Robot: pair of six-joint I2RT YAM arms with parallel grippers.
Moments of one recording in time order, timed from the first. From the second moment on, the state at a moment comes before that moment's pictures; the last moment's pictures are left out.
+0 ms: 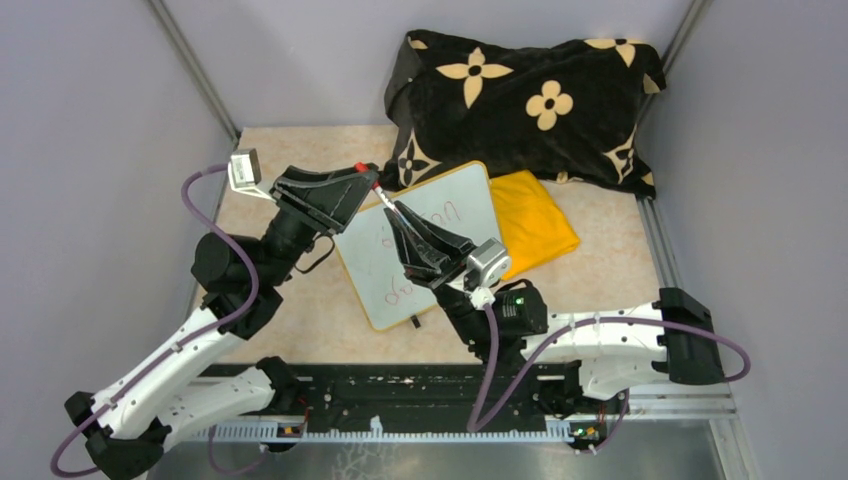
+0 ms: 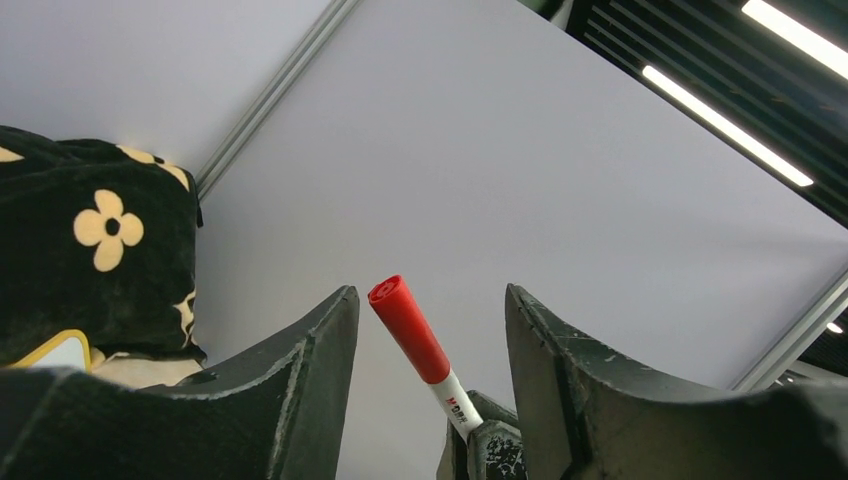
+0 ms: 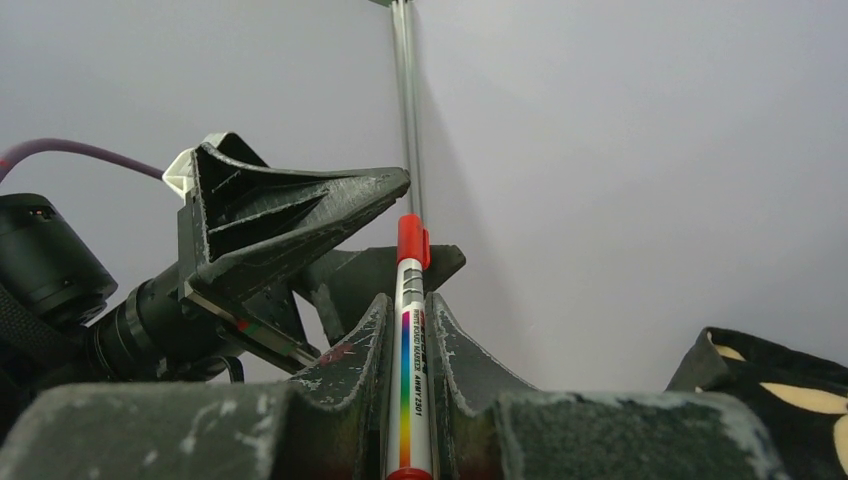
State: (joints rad) left arm -0.81 0.83 0.94 0.49 -0.02 -0.87; right arm 1.46 1.28 0.90 1.34 0.52 -0.52
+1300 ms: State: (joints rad) left arm -0.79 0.92 0.90 0.66 0.05 -1.09; right arm 1.46 1.34 0.88 1.49 0.60 -0.67
